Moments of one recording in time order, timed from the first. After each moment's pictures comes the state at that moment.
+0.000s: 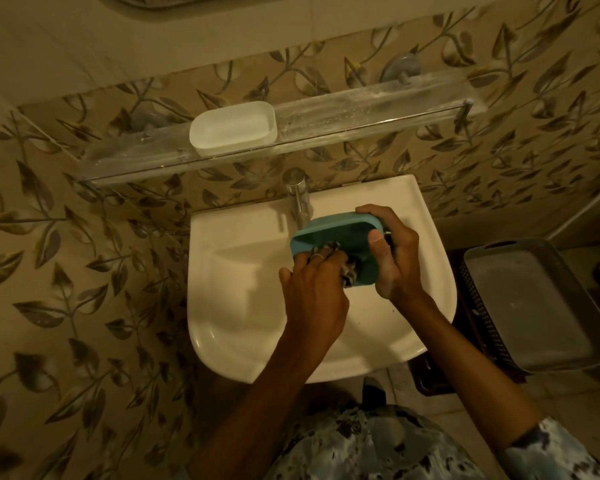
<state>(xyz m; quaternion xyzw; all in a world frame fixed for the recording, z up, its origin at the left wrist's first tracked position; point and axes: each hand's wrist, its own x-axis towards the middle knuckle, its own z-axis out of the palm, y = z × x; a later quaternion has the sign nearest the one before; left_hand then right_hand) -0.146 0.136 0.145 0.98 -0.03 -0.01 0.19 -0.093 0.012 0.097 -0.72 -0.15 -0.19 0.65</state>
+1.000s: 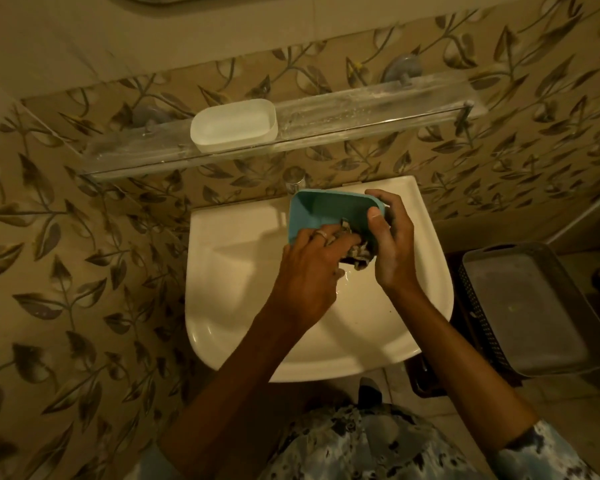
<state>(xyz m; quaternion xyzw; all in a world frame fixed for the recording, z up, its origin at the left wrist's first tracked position) -0.127 0.152 0.165 0.97 -0.17 -0.01 0.17 -0.091 0.019 0.113 -0.67 -0.02 -0.13 0.73</state>
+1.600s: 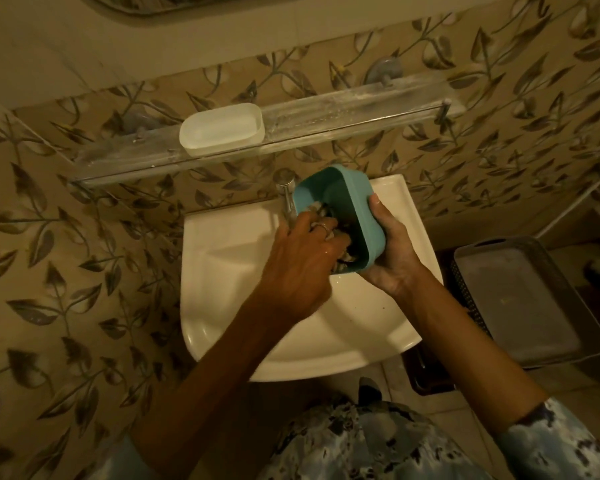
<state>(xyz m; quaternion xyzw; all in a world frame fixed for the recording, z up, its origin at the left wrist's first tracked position) -0.129 0.146 0.193 0.97 -0.23 -0.01 0.03 -0.096 0.000 0.136 -0.27 0.05 0.27 0.92</state>
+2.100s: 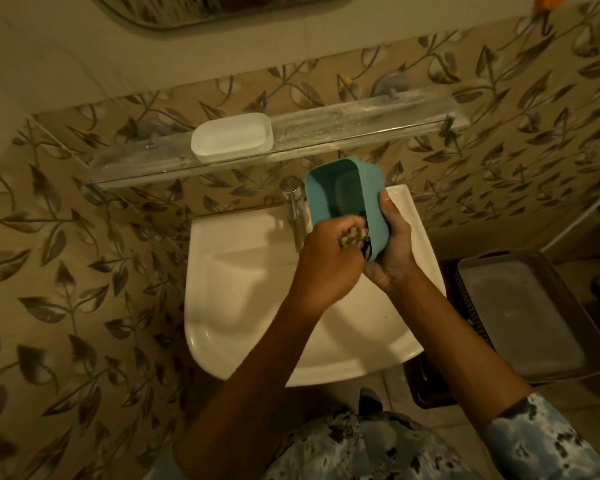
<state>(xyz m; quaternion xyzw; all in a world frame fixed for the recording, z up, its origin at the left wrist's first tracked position) -0.129 0.113 0.212 0.86 -0.03 -0.07 0.51 -0.084 0.012 0.139 -0.30 0.03 0.16 0.94</state>
